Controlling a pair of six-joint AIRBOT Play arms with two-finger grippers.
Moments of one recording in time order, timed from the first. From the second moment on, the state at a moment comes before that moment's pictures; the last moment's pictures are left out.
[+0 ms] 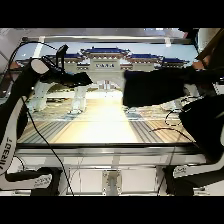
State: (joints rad) left arm -0.16 -1.40 1.41 0.96 -1.07 -1.38; right arm -0.52 -1.54 1.64 -0.76 1.48 1.19
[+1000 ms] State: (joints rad) left arm -0.16 -1.33 1.41 0.96 -1.09 -1.38; right arm -1.34 -1.23 1.33 -1.31 1.65 1.39
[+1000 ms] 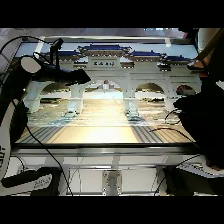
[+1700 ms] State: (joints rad) left arm -0.16 -1.26 1.41 0.96 -1.21 -1.41; right arm -0.95 -1.15 1.74 -0.65 1.57 1.40
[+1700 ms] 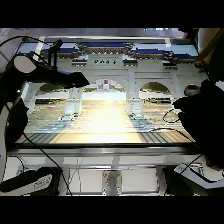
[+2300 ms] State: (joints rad) left arm -0.16 -0.96 1.41 1.30 -1.37 -1.52; right arm 0.06 -1.24 1.76 -1.27 1.59 1.30
